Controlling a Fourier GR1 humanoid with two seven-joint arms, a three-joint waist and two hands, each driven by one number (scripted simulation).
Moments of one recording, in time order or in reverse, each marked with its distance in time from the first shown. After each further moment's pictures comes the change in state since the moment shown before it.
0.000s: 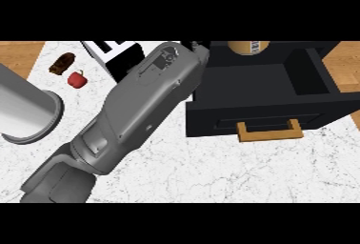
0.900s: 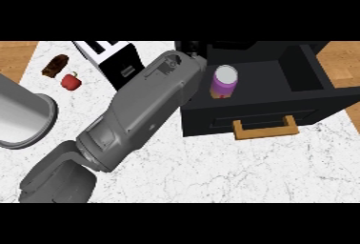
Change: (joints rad) left arm -0.026 0.000 -0.189 0.164 0.187 0.066 -0.086; right arm -0.016 -0.017 -0.001 -0.013 -0.020 0.004 0.037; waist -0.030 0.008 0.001
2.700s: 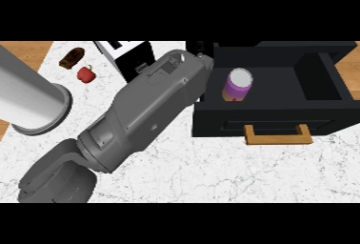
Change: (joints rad) left arm -0.020 0.000 -0.045 -0.030 0.189 0.040 -0.178; right arm -0.346 -0.080 0.336 -0.031 0.852 0.001 -0.230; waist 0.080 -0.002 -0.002
